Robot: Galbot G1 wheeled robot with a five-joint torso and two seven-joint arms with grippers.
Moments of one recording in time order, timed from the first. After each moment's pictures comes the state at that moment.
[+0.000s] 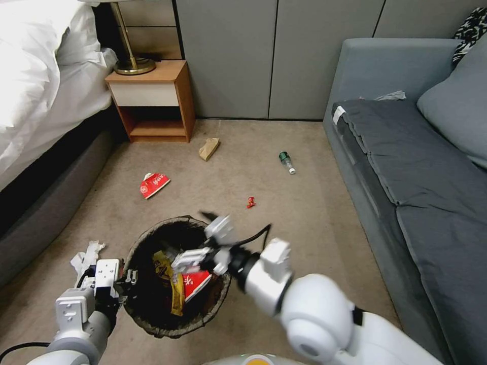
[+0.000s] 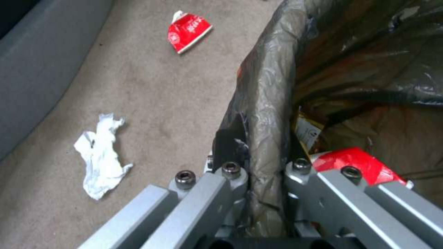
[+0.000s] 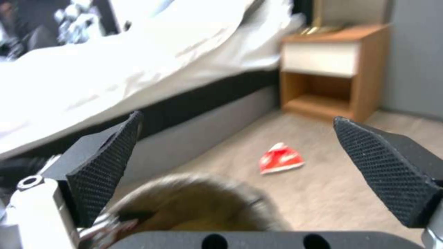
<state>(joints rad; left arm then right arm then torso) 1.89 -1.41 -0.80 -2.50 -0.24 0.67 -0.04 -1.03 1.07 -0.20 2.36 0.59 -0.39 0.18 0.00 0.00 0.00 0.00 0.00</state>
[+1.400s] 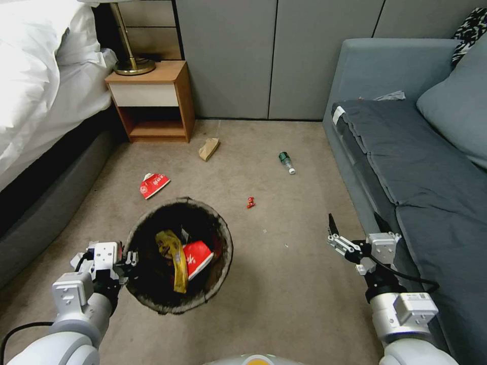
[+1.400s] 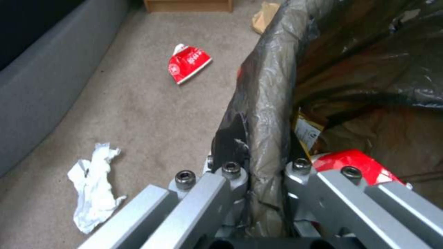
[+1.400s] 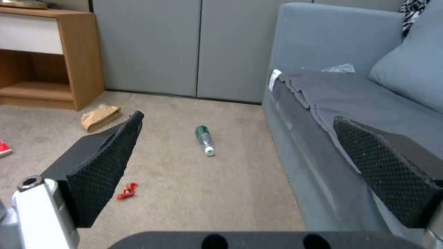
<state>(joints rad) 1.79 -1.41 -0.80 -2.50 -0.28 0.68 -0.07 -1.83 1.40 0.54 2.35 0.03 -0.04 0.14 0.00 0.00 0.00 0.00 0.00</state>
